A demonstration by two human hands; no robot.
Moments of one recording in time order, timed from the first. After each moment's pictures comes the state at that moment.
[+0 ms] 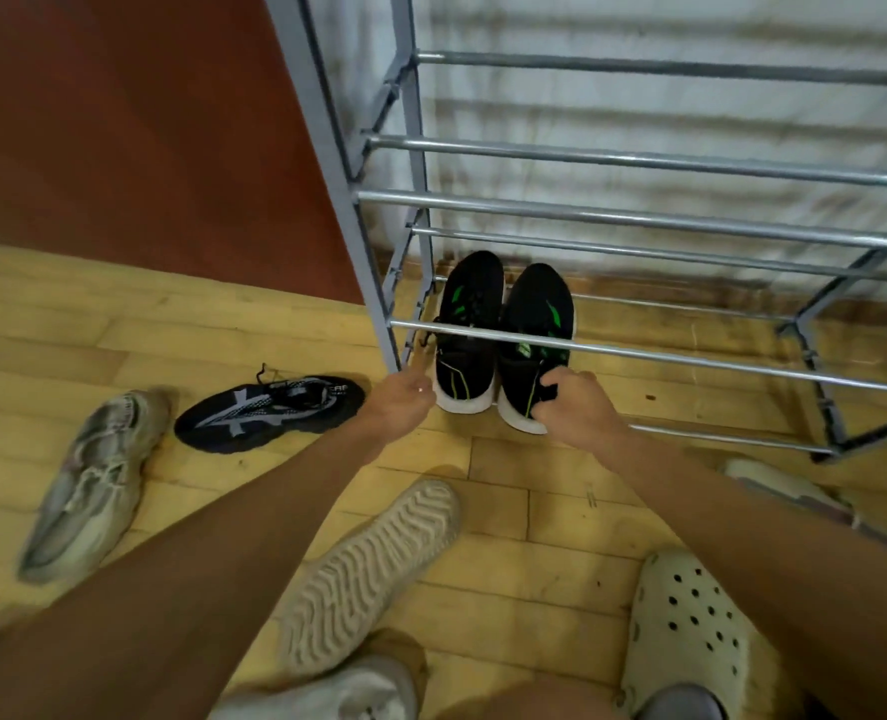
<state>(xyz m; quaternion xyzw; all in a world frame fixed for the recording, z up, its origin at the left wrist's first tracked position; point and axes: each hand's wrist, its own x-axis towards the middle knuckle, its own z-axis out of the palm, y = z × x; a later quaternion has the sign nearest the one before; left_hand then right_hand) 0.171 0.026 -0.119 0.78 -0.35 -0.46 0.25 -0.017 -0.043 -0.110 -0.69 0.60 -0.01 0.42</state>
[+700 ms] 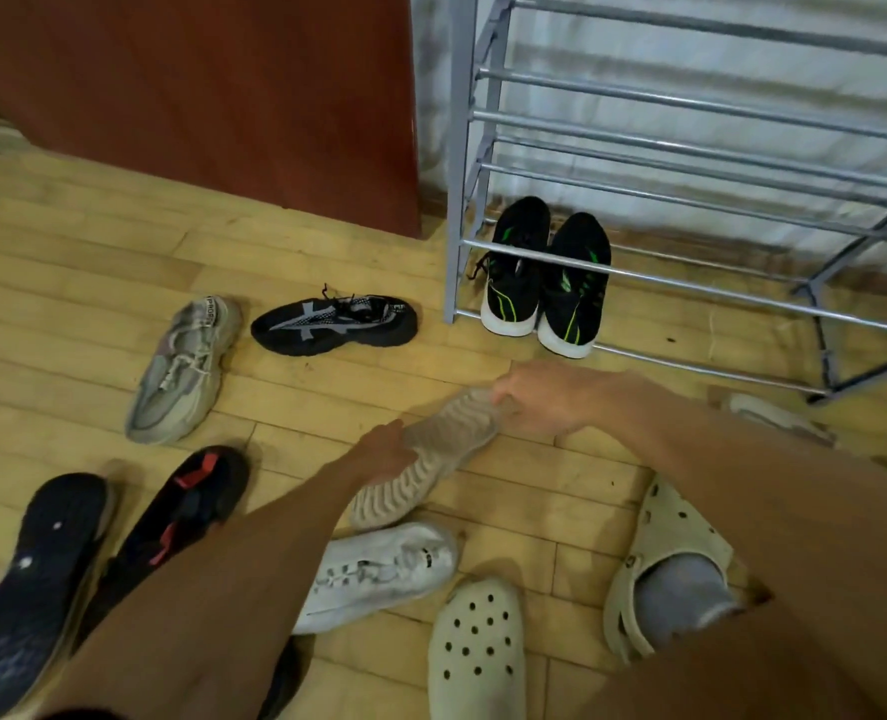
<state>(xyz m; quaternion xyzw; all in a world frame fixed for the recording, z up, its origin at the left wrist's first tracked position) 0.195 0.201 -0.175 0.79 -0.39 -0.47 0.01 0.027 0.078 -0.040 -0.87 0.31 0.31 0.23</state>
